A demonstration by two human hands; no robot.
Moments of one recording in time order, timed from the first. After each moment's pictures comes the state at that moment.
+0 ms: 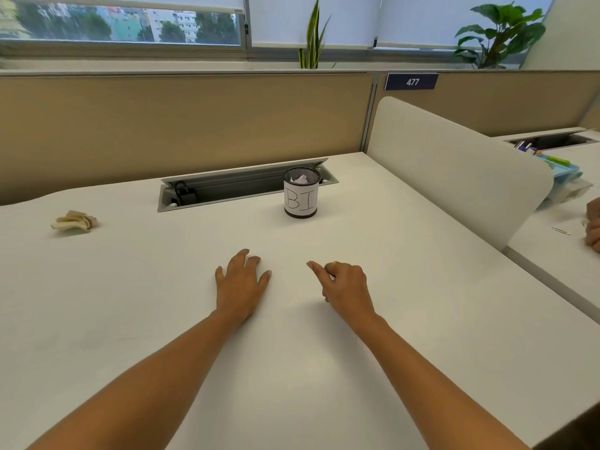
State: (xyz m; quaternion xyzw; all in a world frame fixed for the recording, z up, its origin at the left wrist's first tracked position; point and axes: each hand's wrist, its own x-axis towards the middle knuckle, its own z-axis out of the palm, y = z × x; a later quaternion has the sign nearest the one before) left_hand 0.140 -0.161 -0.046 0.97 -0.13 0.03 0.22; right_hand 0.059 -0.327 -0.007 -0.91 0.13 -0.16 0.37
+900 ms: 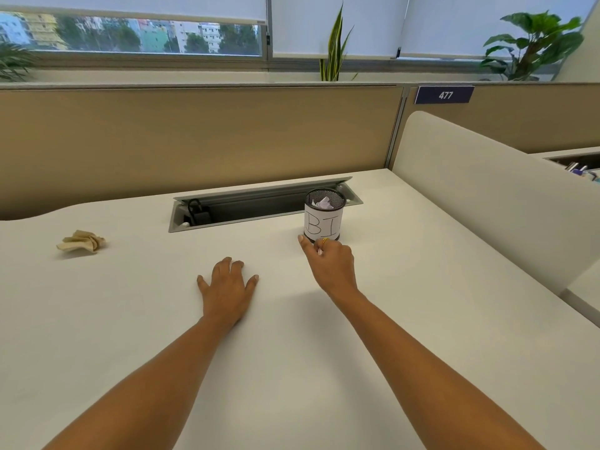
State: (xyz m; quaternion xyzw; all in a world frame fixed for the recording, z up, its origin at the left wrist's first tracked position) left_hand 0.218 -0.135 -0.046 0.98 -0.05 0.03 0.18; right_hand 0.174 -0.304 0.025 -0.88 0.12 -0.19 0.41
